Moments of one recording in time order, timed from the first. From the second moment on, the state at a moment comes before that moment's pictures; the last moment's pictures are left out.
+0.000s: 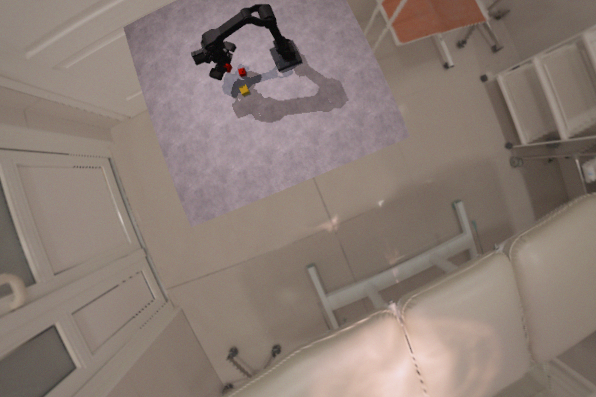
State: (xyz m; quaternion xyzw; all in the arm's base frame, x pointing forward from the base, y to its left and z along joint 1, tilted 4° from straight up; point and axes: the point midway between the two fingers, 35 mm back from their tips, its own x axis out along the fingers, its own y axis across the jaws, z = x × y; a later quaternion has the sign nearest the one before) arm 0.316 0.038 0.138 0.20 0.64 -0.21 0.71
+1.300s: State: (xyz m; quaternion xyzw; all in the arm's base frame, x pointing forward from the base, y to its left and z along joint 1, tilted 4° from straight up) arm 0.281 0.134 0.109 0.20 0.64 -0.22 0.70
